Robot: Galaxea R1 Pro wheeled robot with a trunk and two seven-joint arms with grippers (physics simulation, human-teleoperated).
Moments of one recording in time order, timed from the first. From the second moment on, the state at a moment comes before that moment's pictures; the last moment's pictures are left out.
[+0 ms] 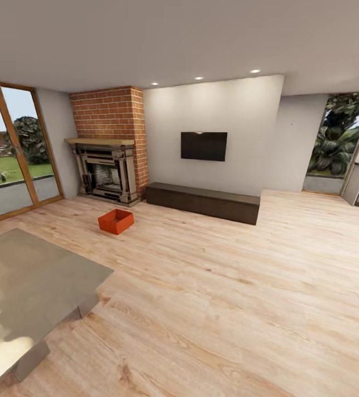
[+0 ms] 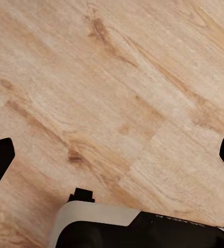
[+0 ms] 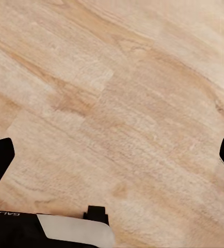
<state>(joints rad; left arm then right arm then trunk) -0.24 0.04 0.26 0.03 0.02 -0.39 -0.10 -0.34 -0.02 0.11 -0.03 0.01 -0.23 -0.03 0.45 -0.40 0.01</state>
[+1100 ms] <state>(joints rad) -0.24 0.04 0.26 0.03 0.02 -0.39 -0.10 -0.34 -0.02 0.11 -0.03 0.01 -0.23 -0.03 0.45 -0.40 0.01</state>
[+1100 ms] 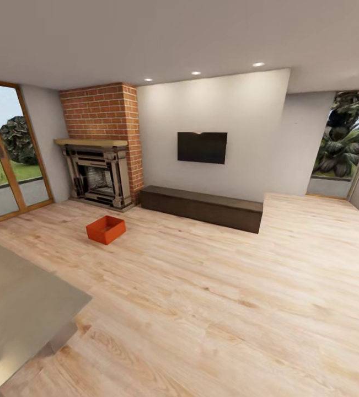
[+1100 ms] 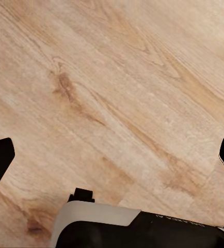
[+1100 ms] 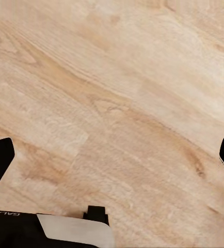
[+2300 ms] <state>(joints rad) -0.24 0.04 0.26 0.03 0.02 -0.39 -0.10 -0.34 -0.02 0.11 -0.03 0.01 -0.23 -0.03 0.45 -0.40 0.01</state>
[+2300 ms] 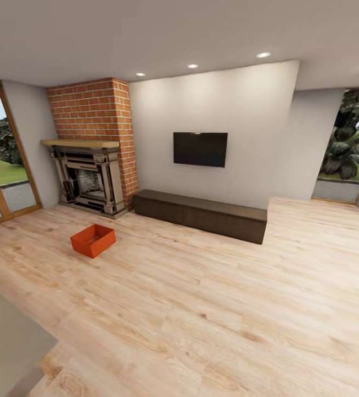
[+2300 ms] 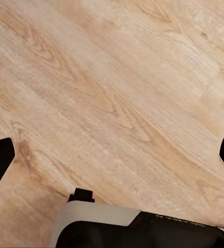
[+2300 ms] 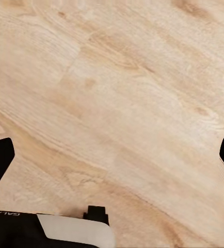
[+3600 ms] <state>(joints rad) -0.24 0.04 0.26 0.03 0.02 -0.39 -0.10 -0.34 -0.02 0.11 -0.03 0.02 -0.23 -0.03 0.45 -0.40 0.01</state>
